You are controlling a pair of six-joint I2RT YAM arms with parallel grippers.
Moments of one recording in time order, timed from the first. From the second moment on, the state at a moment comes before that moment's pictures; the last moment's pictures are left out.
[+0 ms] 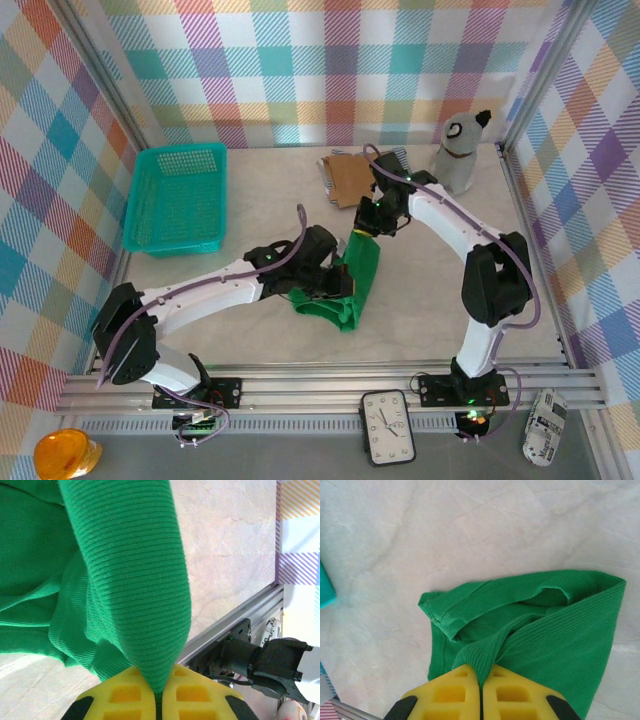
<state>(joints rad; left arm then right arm) -0.92 1.46 1.10 -0.50 0.29 -0.91 0.46 1.82 1.54 -0.89 -0.32 0.73</state>
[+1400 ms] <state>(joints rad) -0.71 1.34 0.86 -0.98 -0.19 -0.83 0.66 2.12 1.72 -0.58 -0.40 0.59</state>
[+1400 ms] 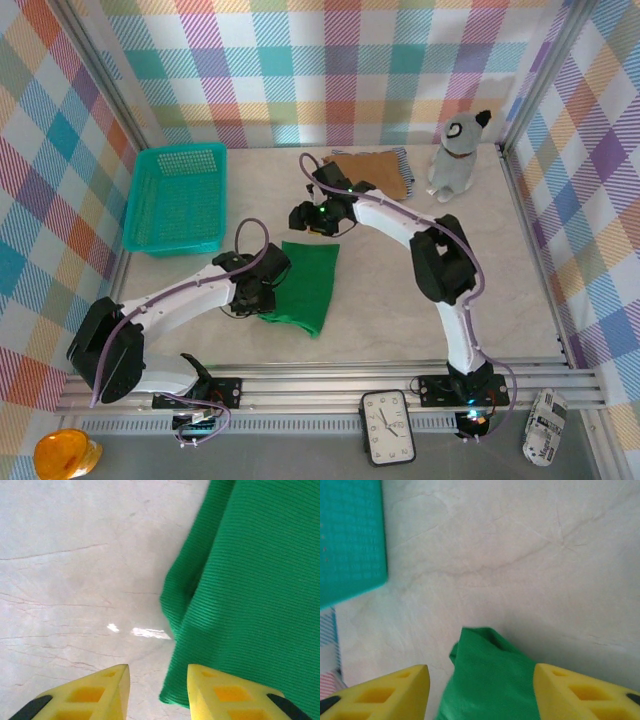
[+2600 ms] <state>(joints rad) -0.65 1.88 1.26 -0.89 -0.26 -0.25 0.63 1.64 0.91 -0.53 -0.20 0.29</state>
